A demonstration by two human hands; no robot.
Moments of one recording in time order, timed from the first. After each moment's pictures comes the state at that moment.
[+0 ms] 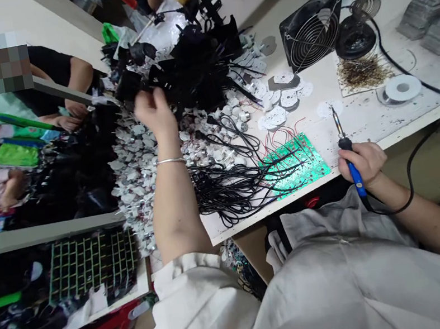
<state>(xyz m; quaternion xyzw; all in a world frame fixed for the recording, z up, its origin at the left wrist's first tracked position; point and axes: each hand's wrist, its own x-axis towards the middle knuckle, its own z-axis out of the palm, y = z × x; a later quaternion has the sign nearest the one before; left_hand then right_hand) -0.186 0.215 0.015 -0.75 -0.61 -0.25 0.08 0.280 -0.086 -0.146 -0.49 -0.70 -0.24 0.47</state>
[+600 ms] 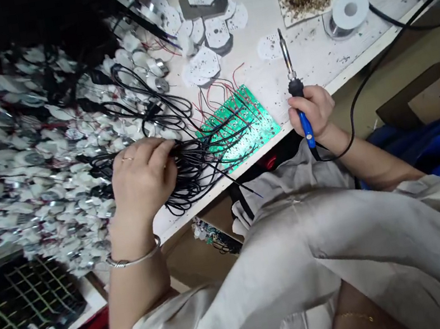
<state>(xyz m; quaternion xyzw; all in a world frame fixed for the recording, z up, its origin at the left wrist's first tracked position) -0.101 -0.032 0.008 -0.90 -0.43 -0.03 -0.07 0.279 -0.090 -0.157 -0.62 -0.66 0.01 0.42</state>
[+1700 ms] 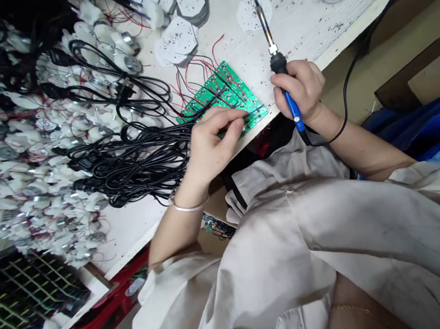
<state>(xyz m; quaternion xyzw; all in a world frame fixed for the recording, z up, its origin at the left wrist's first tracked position) 0.037 -0.063 -0.021 -0.82 -0.38 -0.23 -0.35 0.276 -0.083 -0.159 -0.61 -0.68 0.01 0.41</state>
